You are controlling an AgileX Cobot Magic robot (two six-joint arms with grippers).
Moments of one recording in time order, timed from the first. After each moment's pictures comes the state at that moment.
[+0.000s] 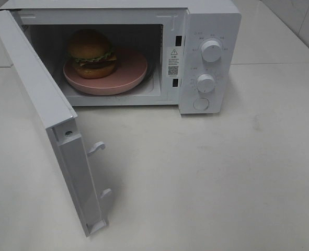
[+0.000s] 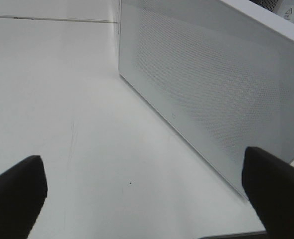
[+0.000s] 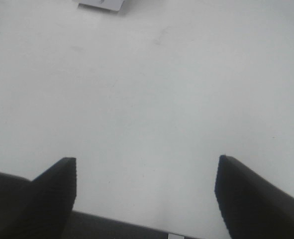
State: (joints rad) left arm 0.03 0.00 -0.50 -0.16 1.04 0.09; right arm 0.15 0.15 -0.51 -0.05 1.04 -0.05
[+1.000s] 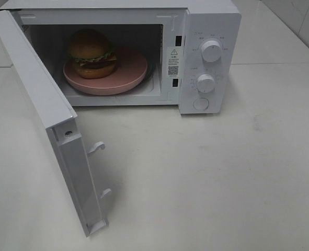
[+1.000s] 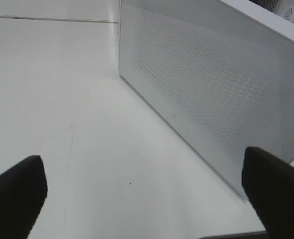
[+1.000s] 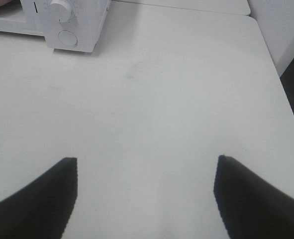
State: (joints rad) left arm 0.03 0.00 -0.50 -0.16 1.04 0.09; right arm 0.05 0.00 -0.51 -0.05 1.04 -0.04
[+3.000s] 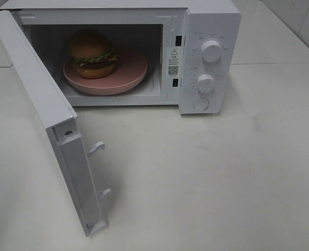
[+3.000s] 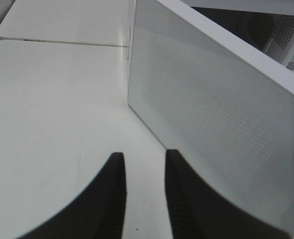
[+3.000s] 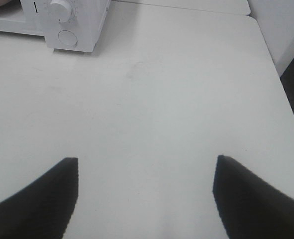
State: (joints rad) left arm 0.03 0.26 -0.54 -0.16 0.79 0.10; right arm 0.05 0.00 -0.51 -0.05 1.04 -0.04
